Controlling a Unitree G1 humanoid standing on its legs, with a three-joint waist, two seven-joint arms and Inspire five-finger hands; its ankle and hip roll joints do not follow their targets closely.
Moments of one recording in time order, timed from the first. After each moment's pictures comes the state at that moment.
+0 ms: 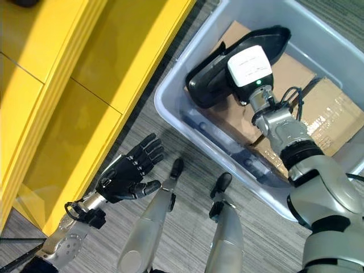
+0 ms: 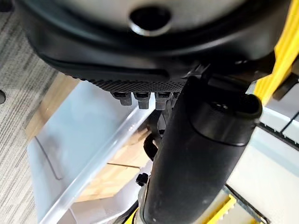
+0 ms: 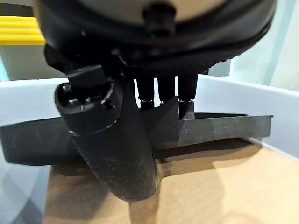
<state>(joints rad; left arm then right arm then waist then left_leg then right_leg) -0.03 0.60 -0.38 -0.01 -0.98 -0.28 -0.50 -1.13 -0.82 0.83 0.86 -0.78 -0.09 -0.46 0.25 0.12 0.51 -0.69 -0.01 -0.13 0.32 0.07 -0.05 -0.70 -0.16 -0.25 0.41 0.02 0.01</state>
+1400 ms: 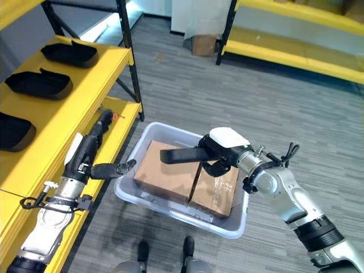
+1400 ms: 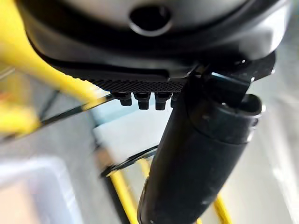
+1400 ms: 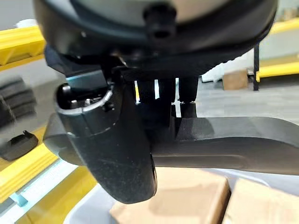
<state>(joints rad) -0.05 0.59 -0.10 -0.06 0.06 -0.39 0.16 -0.36 -0.91 0.34 -0.08 -0.29 -0.04 0.30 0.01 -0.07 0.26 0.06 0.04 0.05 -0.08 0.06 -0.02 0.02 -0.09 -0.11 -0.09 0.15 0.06</state>
